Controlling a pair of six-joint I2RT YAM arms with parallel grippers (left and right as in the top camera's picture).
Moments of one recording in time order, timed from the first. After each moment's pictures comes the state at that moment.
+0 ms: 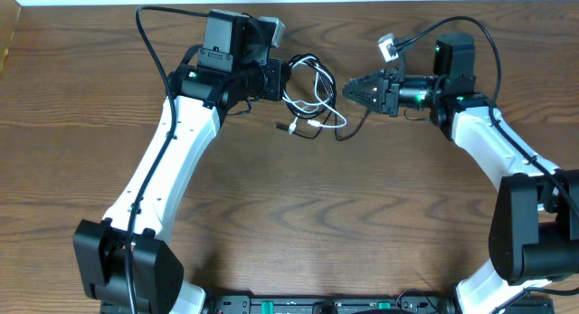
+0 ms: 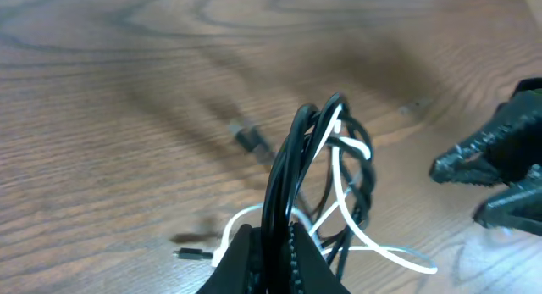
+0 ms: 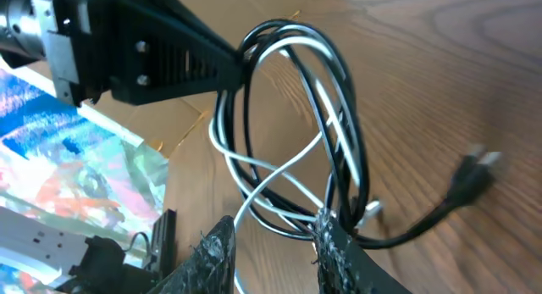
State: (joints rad) left arm -0.27 1.67 1.49 -0.66 0.39 -0.14; right arm 0.11 1.80 1.15 0.07 -1.25 0.19
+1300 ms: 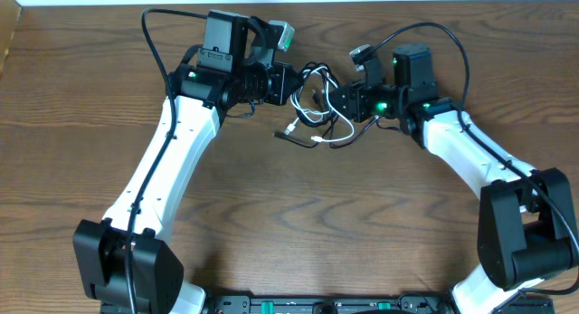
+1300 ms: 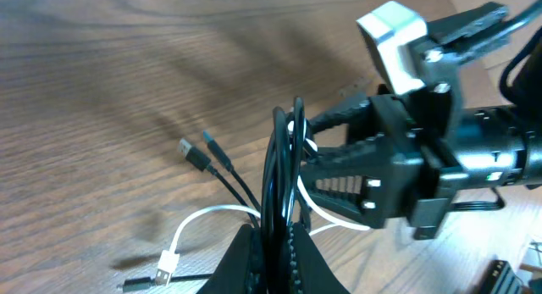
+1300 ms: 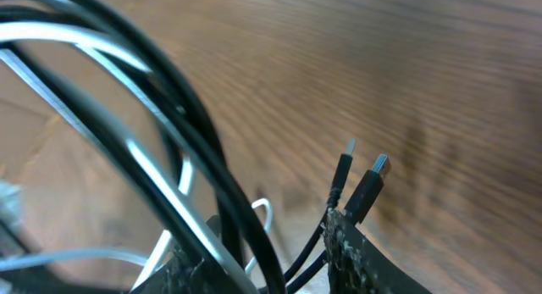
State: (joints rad) left arm -0.27 1.67 1.49 -0.68 0.57 -0.11; right arm 0.28 1.80 1.15 -0.05 -0.71 0.17
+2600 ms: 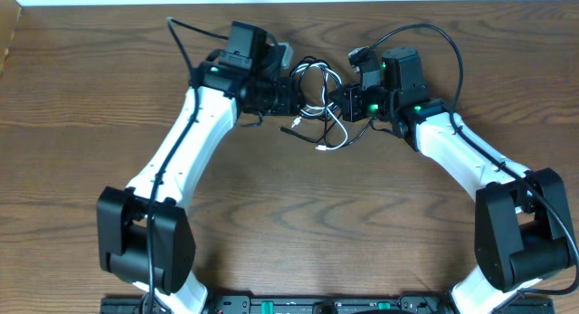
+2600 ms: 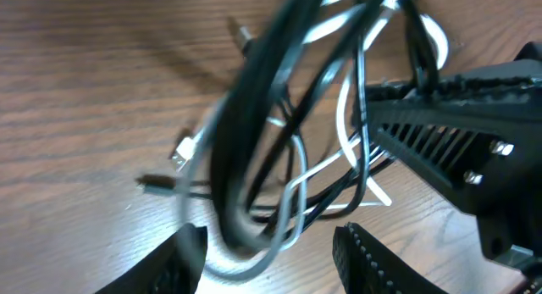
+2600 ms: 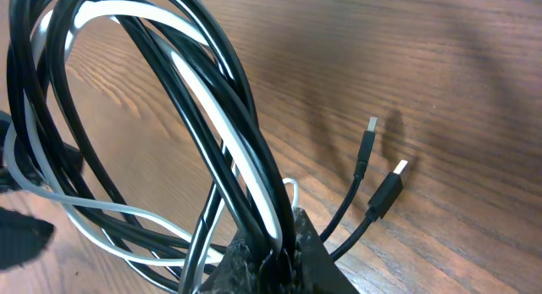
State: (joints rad) left arm -0.32 1.79 1.49 -0.77 0.41 -0.23; right arm 0.32 1.80 1.15 -0.07 -0.52 0.24
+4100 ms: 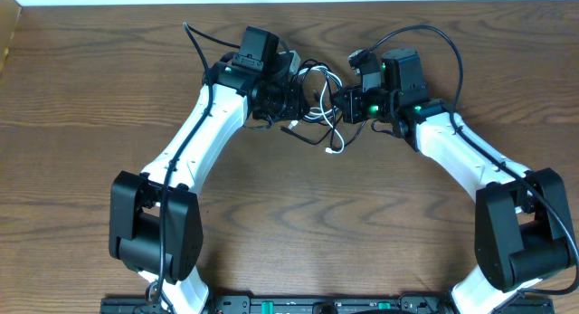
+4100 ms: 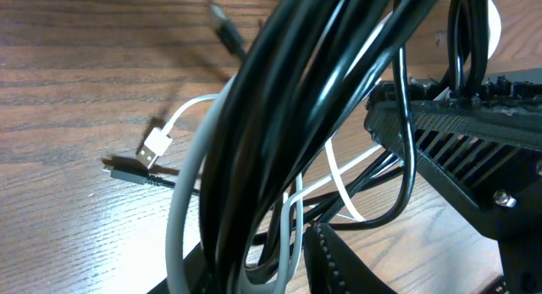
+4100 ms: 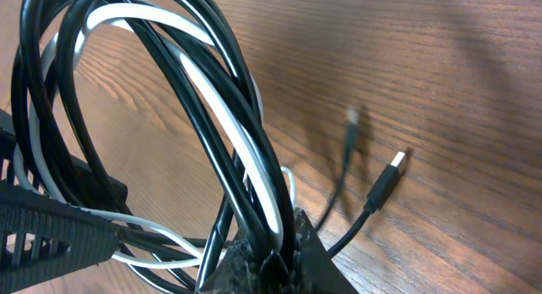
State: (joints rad) left arm -0.34 1.85 1.49 -0.78 0.44 -0.31; right arm 0.32 1.80 1.15 -0.10 -0.52 0.24
